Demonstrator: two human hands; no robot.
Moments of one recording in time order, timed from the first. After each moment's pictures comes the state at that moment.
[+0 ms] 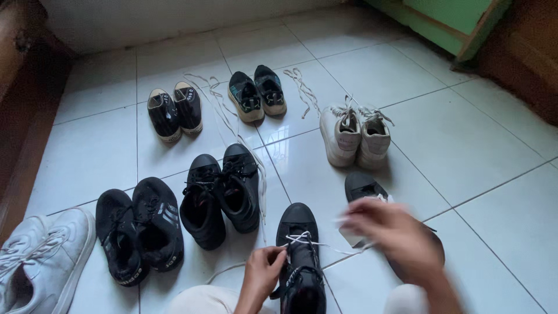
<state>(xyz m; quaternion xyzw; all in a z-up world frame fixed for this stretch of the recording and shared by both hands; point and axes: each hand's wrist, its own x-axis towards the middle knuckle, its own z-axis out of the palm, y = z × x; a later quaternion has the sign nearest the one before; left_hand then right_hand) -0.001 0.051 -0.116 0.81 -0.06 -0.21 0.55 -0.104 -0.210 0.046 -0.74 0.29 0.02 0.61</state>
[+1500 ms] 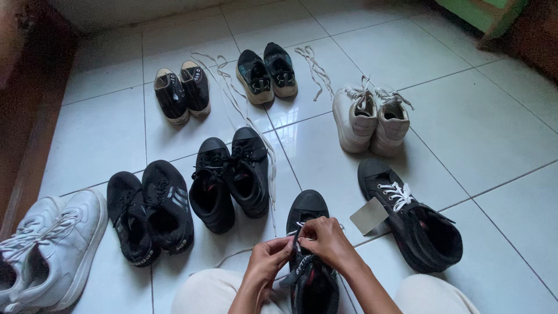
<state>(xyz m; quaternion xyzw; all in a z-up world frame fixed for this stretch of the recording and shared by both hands) 0.003 0.067 -0.141 0.54 0.09 -0.39 0.74 -0.039 -0.115 -0.053 -0.89 0.13 0.06 0.43</state>
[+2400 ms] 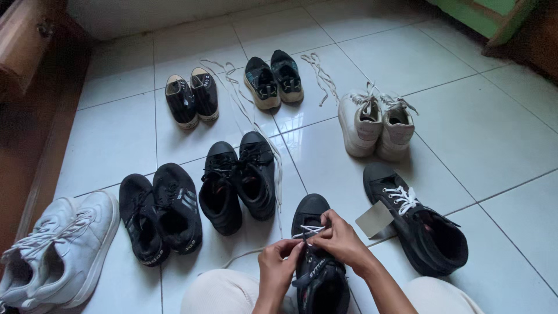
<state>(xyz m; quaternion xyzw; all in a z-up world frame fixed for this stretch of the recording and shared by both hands) -0.021 0.056 -0.084 0.78 -0.03 -0.15 0.60 -0.045 -0.122 -0.033 -0.75 0.26 0.13 0.59</state>
